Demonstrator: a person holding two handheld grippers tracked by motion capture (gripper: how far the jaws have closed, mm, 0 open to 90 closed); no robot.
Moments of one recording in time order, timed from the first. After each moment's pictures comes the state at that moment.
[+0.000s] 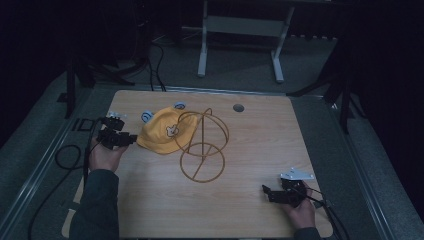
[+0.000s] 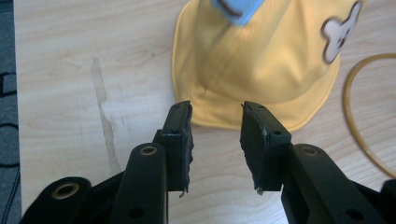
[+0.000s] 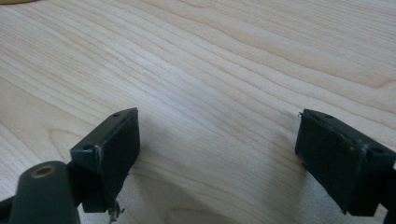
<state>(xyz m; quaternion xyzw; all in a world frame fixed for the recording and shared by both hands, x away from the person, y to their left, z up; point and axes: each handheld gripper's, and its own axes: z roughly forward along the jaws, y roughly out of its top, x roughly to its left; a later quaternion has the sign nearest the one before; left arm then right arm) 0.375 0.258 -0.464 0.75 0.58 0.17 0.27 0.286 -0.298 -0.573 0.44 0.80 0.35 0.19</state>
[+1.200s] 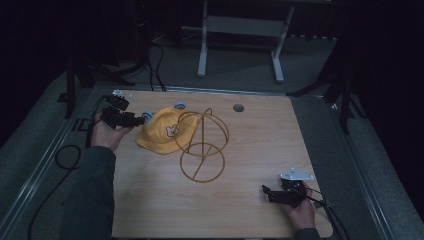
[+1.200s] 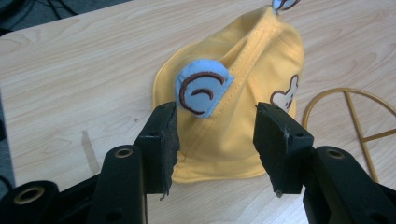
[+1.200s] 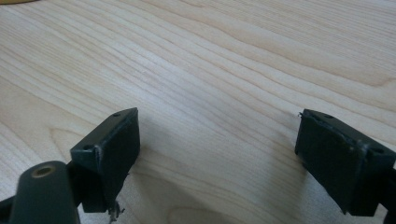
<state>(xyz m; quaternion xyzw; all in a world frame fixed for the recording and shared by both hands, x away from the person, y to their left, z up) 0.414 0.251 -0.419 0.79 0.52 0.16 0.30 0.285 -0.297 -0.573 0.44 0.80 0.35 0.19</state>
